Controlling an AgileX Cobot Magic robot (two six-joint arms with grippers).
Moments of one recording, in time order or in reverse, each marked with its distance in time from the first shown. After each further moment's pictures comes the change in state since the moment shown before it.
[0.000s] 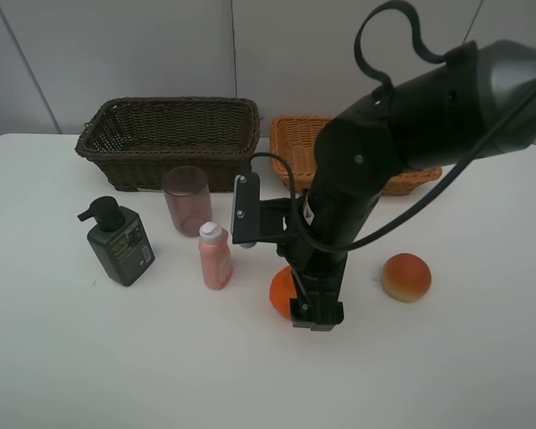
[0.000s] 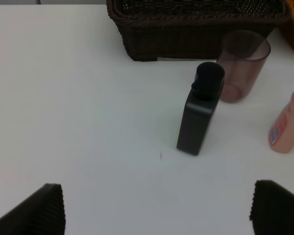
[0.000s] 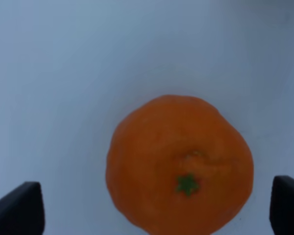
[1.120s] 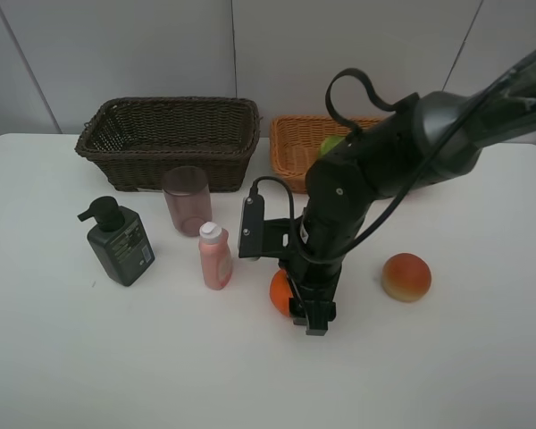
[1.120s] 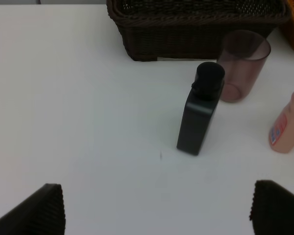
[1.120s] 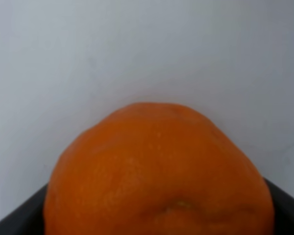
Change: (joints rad) left arm 0.000 0.000 0.000 0.000 0.000 0.000; right arm -0.047 0.145 0.003 -0.031 -0.117 0.025
